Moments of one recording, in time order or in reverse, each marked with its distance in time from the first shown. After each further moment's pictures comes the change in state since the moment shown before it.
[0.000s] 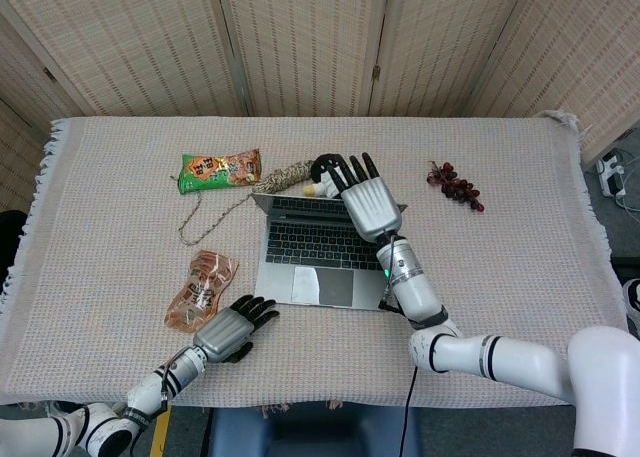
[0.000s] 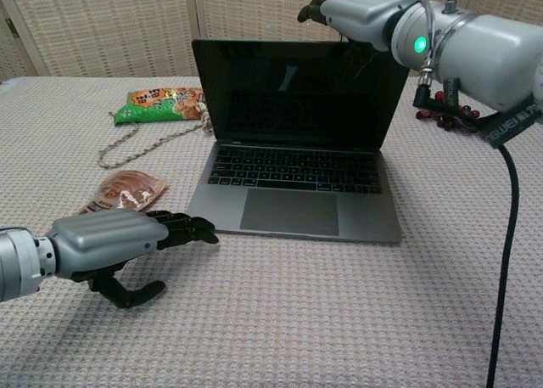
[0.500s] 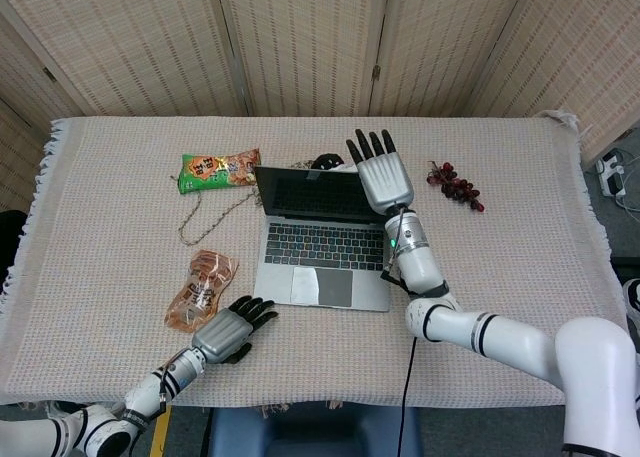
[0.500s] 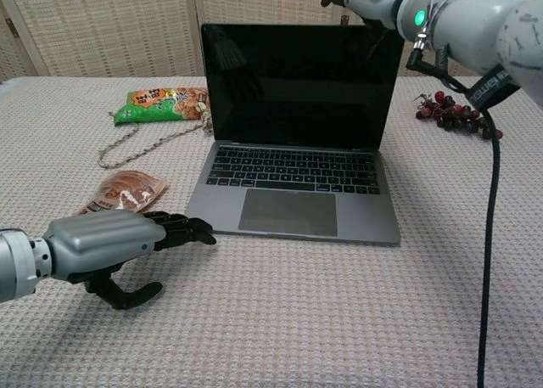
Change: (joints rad) left arm 0.003 0.007 0.006 -0.016 -0.013 0.010 0.015; right arm 0.081 -0.008 0.019 0.189 0.131 -0.070 0.044
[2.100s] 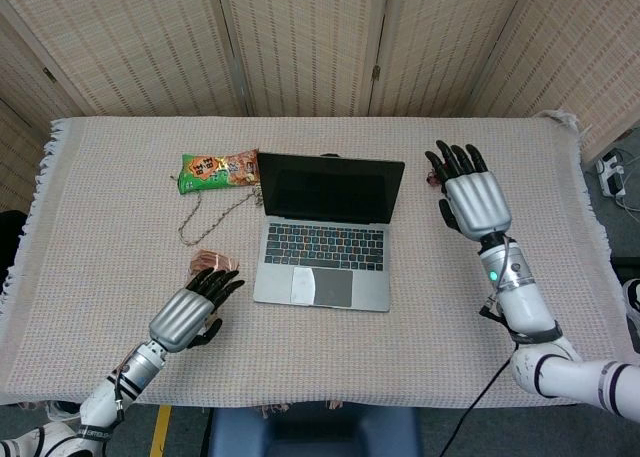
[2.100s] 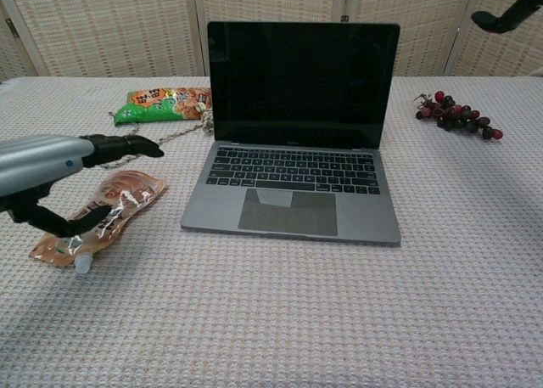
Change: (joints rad) left arm 0.107 0.193 -0.015 -0.157 0.080 0.280 -0.081; right arm -0.336 0.470 -0.156 -0.485 -0.281 0.167 0.380
